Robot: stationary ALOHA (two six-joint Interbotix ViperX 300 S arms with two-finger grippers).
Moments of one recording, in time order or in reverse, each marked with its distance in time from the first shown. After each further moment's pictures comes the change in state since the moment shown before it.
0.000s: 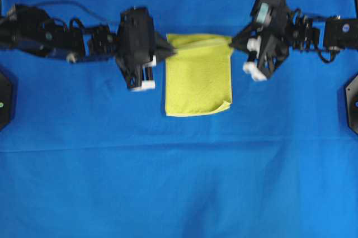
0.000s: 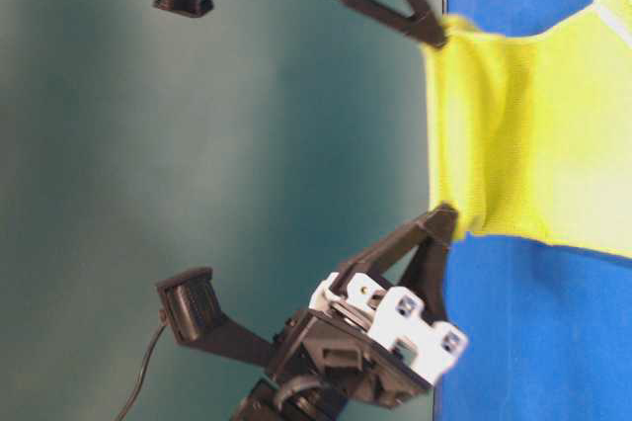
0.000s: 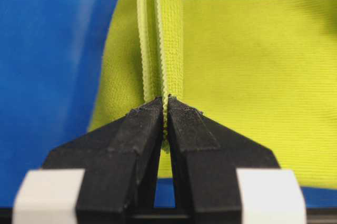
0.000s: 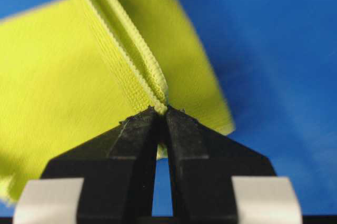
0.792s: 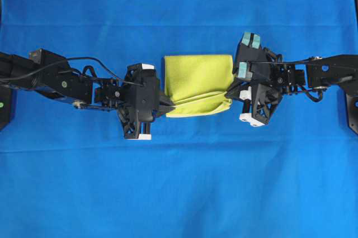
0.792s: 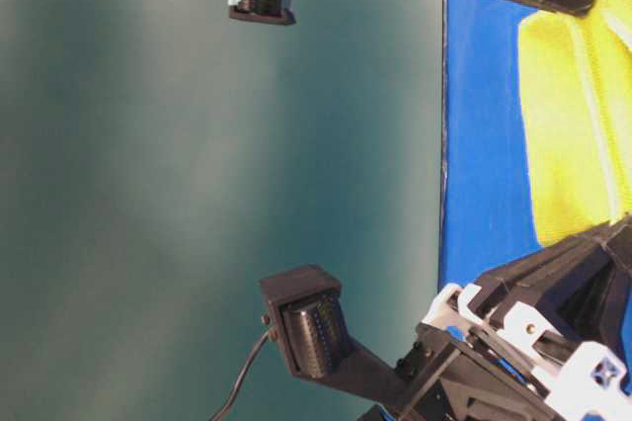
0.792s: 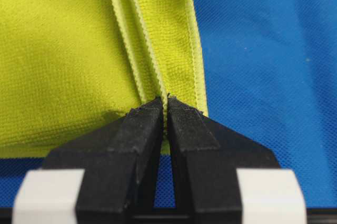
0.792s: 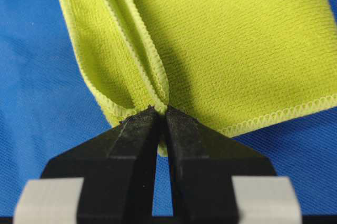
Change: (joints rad) left arm -0.204 0.146 0.023 0.000 -0.071 -0.109; right arm 0.225 0.126 0.005 0.107 -0.011 0.002
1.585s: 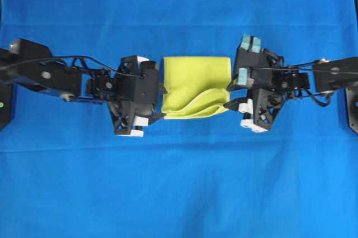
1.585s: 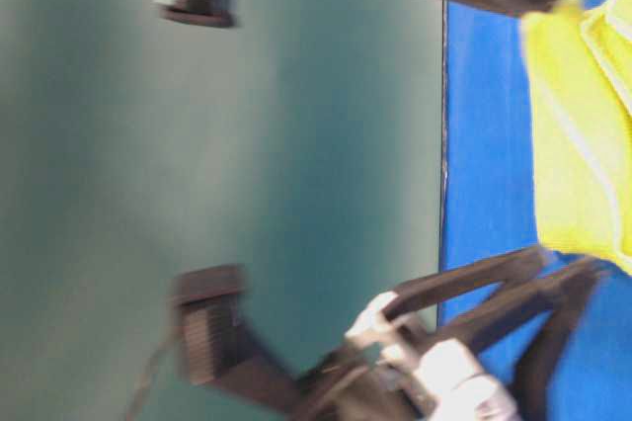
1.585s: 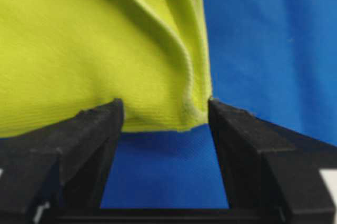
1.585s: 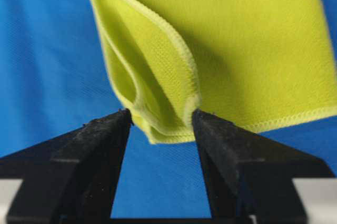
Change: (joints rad) left arm 0.011 -0.183 -0.002 0.000 0.146 0.018; right arm 0.067 -0.124 -0.051 0.005 0.097 -0.008
